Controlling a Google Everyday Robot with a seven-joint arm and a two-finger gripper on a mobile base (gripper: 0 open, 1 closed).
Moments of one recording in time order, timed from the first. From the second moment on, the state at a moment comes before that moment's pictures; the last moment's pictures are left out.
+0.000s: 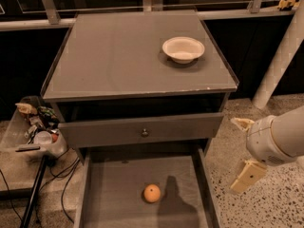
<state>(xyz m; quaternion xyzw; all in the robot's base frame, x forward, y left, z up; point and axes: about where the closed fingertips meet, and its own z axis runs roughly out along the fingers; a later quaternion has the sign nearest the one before) 0.409 -0.217 0.776 -0.58 0.78 0.06 0.24</state>
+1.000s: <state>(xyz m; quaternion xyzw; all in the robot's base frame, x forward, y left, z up) 0.404 -0.154 0.645 -0.55 0.76 0.17 0.31</state>
